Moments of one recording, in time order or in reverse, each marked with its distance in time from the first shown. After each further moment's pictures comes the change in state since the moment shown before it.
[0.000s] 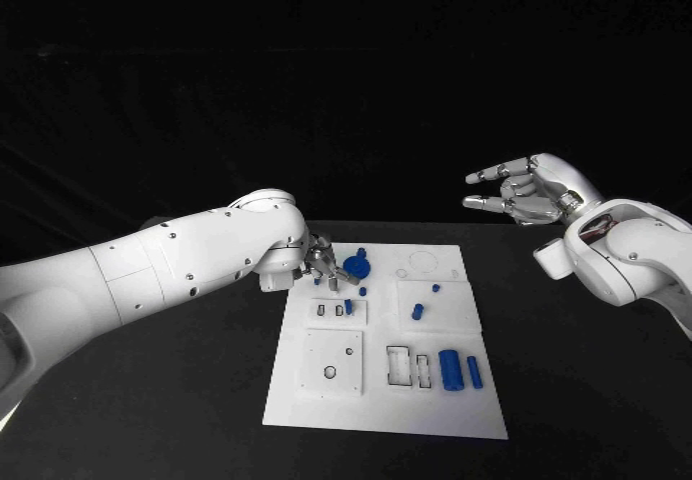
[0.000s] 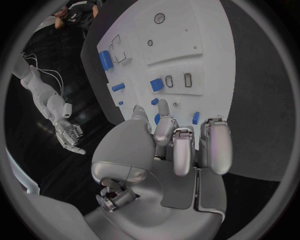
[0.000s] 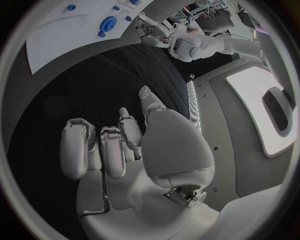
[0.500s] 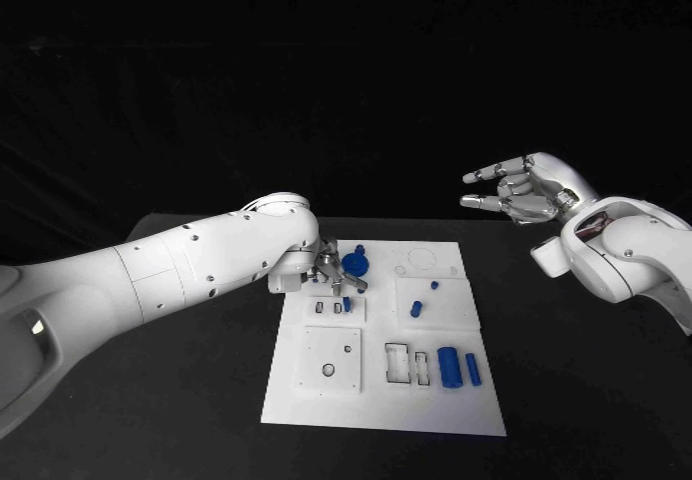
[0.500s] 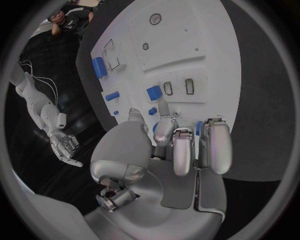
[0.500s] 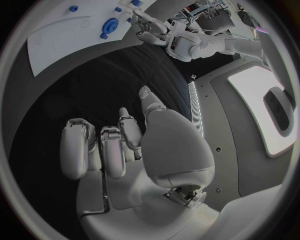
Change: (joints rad) left arm -0.008 0.063 -0.017 -0.055 -0.020 0.047 -0.018; left_hand -0.083 -0.004 -0.050 0.003 0.000 -0.014 -0.003 0.010 0.032 0.000 0.000 0.006 0.005 0.000 0.000 0.000 0.000 0.000 0.000 0.000 0.000 0.000; right arm 0.000 0.011 -0.001 -0.013 -0.001 0.010 -0.009; right_hand 0.000 0.000 0.000 0.000 0.010 0.000 0.000 0.000 0.000 0.000 0.000 0.000 0.000 0.000 0.000 0.000 0.000 0.000 0.000 0.000 0.000 -0.003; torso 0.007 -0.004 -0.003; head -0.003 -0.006
